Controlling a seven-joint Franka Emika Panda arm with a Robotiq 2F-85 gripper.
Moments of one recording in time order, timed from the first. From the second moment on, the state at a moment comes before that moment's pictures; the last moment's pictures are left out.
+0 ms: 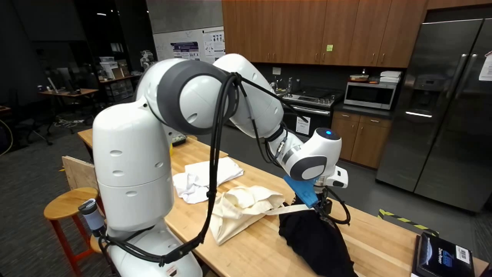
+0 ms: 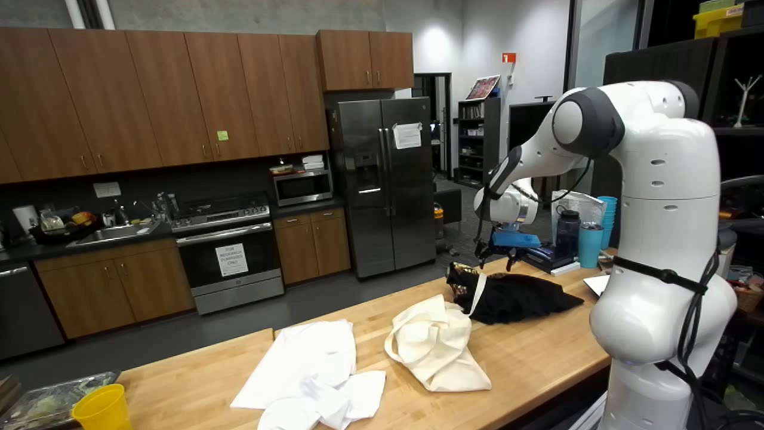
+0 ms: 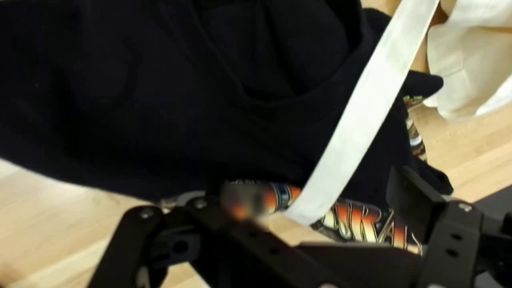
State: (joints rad) arm -0.19 0.12 -0.26 -2.33 0.31 2.55 -0.07
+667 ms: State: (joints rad) arm -0.19 0.20 -0.18 -2.34 0.33 2.55 -0.07
